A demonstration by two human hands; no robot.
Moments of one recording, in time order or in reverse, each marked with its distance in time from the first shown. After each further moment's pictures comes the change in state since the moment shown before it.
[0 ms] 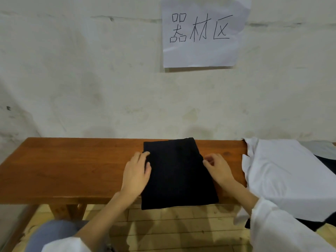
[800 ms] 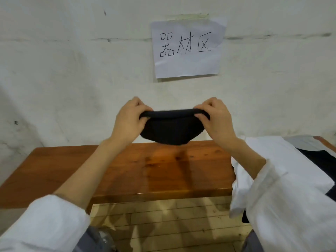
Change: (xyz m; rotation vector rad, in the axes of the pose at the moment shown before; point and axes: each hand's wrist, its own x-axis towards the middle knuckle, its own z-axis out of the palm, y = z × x) left_hand 0.087 0.093 -0.146 0.002 0.217 0.352; right_hand -0.002 -0.123 -0.120 -0.173 0.580 -0.634
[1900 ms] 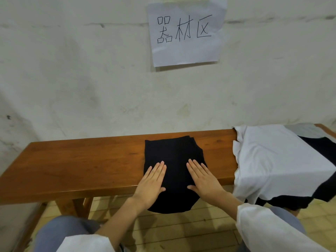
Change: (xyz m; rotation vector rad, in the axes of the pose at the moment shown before) left_hand -0.194 -0.013 0.132 0.304 -0.781 0.043; right_hand -0.206 0.012 0.087 -0.244 -0.932 0.026
